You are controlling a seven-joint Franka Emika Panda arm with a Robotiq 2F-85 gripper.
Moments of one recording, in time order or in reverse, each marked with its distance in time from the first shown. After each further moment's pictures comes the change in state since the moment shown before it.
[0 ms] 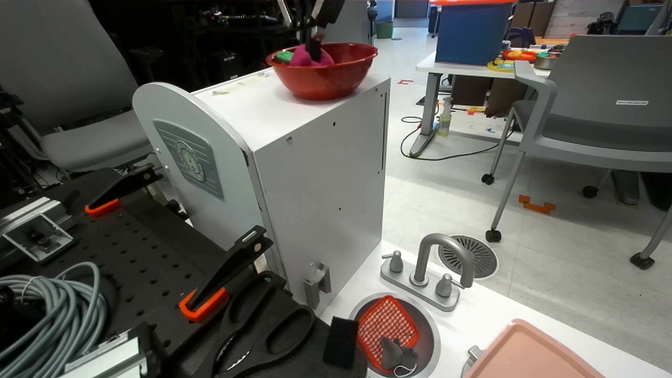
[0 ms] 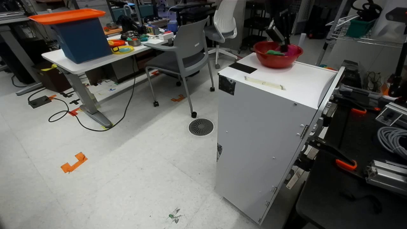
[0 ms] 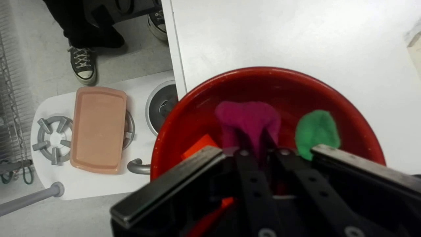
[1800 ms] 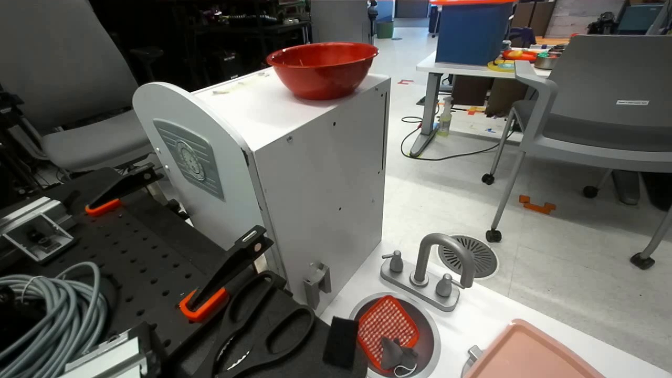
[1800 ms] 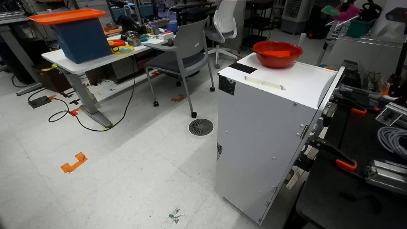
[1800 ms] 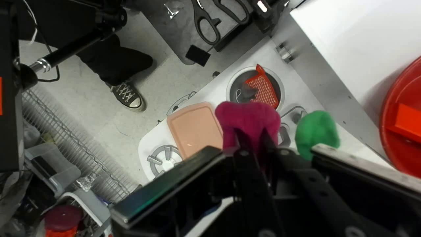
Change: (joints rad) arm -0.179 -0.446 -0.154 -0.359 -0.044 0.116 0.183
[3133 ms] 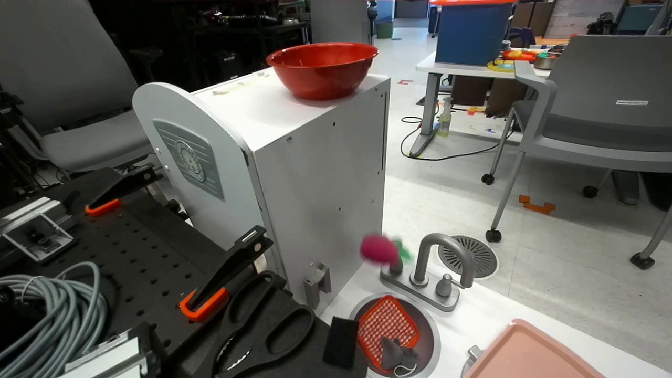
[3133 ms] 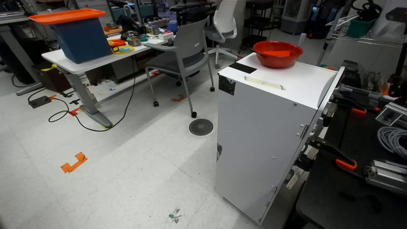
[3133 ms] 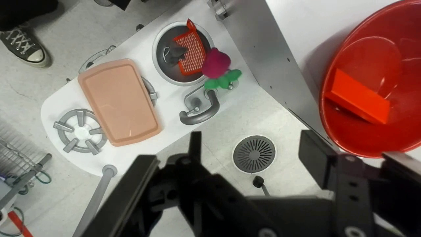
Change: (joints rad) arm -0.020 0.024 -0.015 -0.117 0.283 0.360 -0.312
